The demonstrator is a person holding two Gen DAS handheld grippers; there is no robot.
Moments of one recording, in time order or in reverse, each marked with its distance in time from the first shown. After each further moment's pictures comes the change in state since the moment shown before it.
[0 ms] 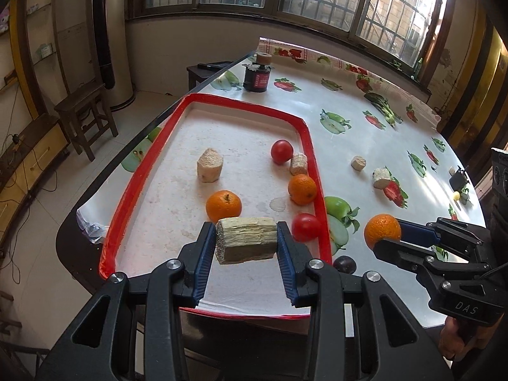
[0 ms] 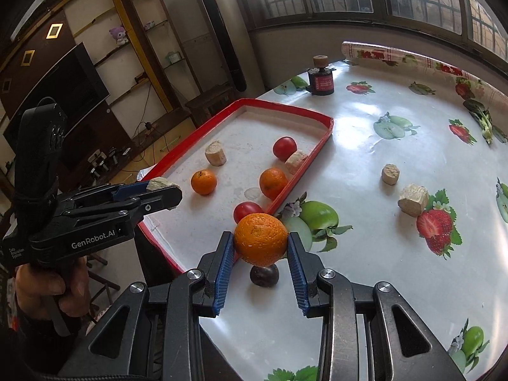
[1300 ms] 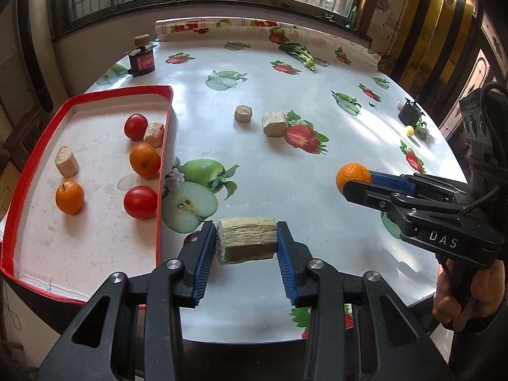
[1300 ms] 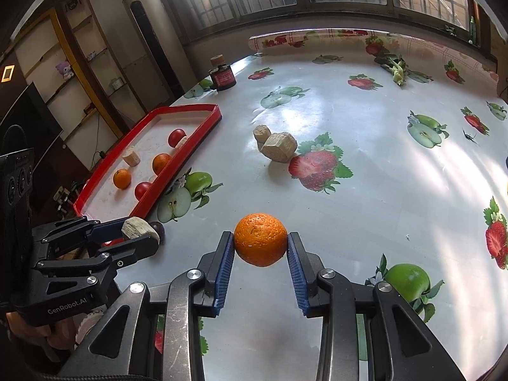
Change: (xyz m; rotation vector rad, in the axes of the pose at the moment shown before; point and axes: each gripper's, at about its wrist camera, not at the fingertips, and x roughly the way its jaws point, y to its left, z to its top) left arm 0.020 -0.139 -0.032 0.240 0.093 -0.169; right arm -0.056 -0.107 -0.062 0.213 -0.037 -0.179
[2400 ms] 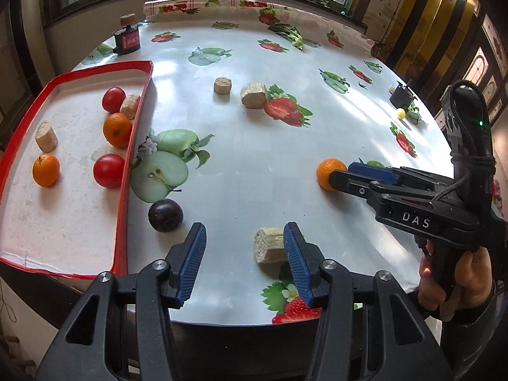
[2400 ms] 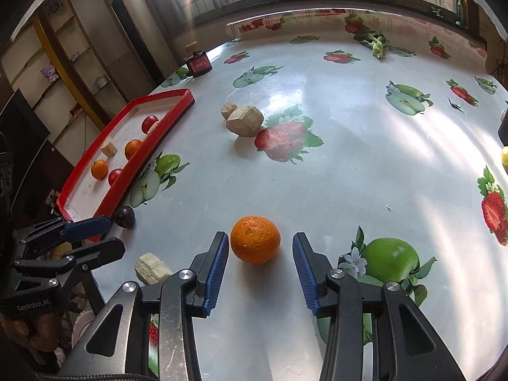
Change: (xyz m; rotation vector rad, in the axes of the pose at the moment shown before) left arm 0.012 -0.027 -0.020 0.003 0.091 -0.048; right arm 0.012 -0.031 -0.020 0.057 0.057 -0.041
